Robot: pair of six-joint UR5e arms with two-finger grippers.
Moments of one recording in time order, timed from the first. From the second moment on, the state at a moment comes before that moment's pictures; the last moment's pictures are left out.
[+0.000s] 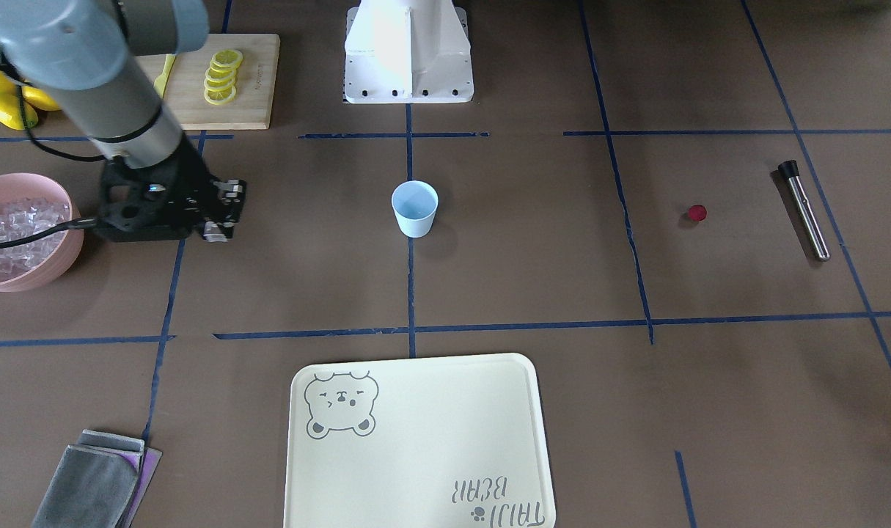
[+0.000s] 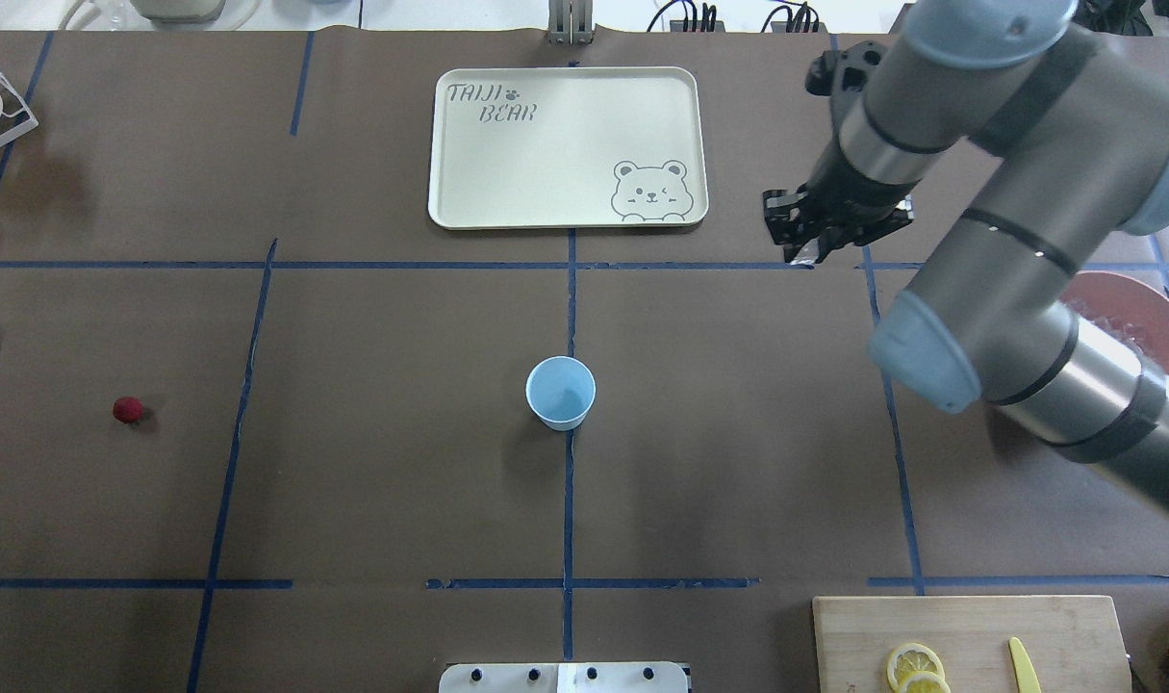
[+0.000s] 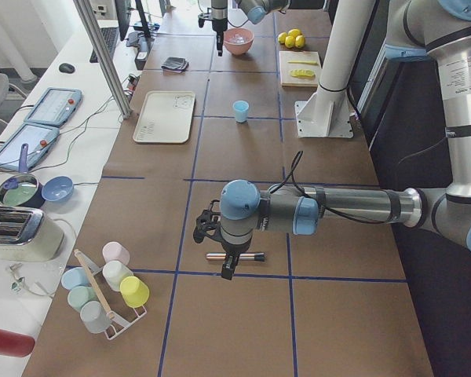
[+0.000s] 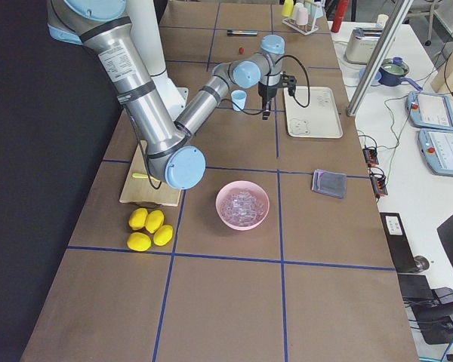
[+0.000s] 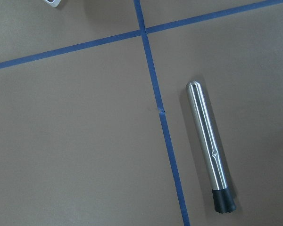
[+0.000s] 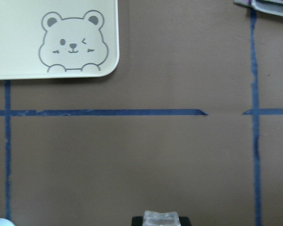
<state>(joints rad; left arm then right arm) -1.58 -1.32 -1.84 -1.64 -2.34 0.19 0.79 -0.99 1.86 -1.79 2.07 1.00</state>
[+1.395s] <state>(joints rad) -1.58 -1.32 -1.84 -1.65 -2.34 0.19 0.44 -0.74 1.66 -1.72 1.80 1.40</state>
